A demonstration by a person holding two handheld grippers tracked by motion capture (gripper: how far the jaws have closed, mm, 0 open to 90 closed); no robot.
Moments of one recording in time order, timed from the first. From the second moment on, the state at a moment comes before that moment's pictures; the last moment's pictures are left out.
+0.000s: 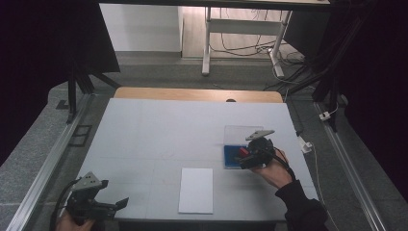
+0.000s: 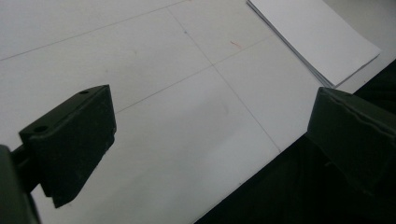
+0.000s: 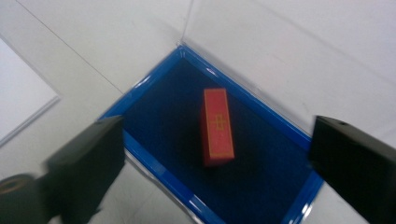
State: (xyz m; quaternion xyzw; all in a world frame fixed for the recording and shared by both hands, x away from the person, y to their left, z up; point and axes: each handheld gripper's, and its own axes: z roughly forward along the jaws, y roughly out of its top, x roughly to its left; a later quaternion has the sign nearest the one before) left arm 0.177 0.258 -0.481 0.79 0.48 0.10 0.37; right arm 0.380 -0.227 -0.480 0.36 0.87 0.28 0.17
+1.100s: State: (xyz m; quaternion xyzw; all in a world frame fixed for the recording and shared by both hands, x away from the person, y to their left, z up) left arm 0.176 0.259 -0.481 0.79 0.48 0.10 0.38; right arm 0.387 -0.234 -0.467 0.34 0.88 0.30 0.14
